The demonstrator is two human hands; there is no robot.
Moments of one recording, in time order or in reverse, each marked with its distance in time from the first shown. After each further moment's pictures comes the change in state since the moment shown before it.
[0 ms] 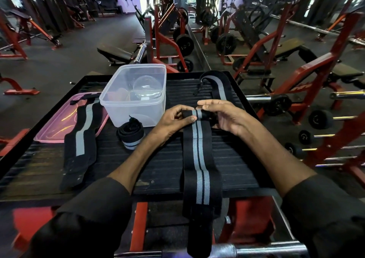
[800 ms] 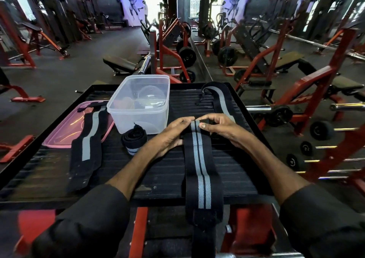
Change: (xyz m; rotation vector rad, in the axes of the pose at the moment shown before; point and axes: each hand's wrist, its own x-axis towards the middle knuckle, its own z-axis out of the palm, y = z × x) left_hand -0.014 0.009 -0.001 -0.270 -0.103 -0.287; right_hand -0.008 0.014 0.000 -0.428 -0.123 -0.289
